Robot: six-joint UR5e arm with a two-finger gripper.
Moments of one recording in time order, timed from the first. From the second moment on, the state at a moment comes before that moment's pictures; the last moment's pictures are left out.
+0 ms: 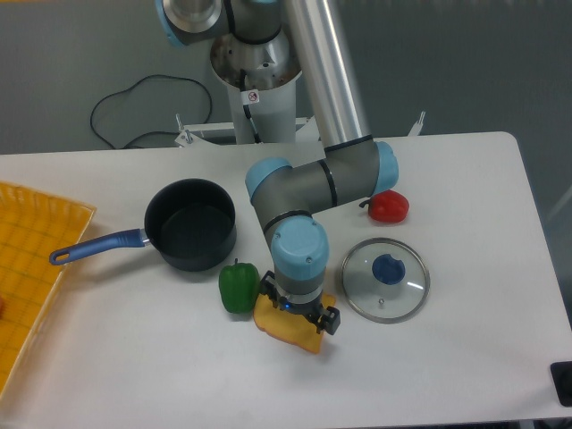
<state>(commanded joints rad) 2.37 -2.18 -1.57 -0.95 1.56 0.85</state>
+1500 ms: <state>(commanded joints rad) 2.37 -2.20 -1.56 -0.95 1.56 0.85</state>
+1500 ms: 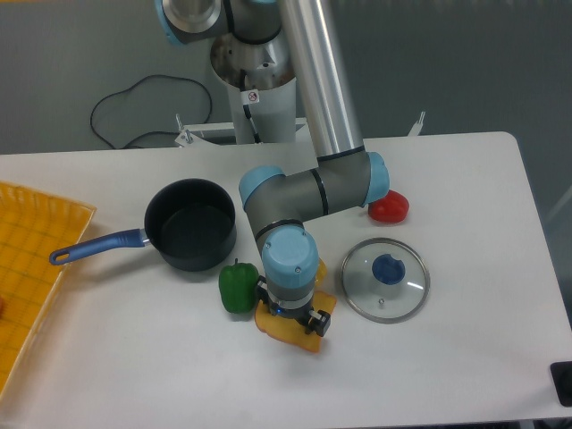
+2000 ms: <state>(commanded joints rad) 2.37 -2.20 -1.56 -0.95 1.57 0.85</state>
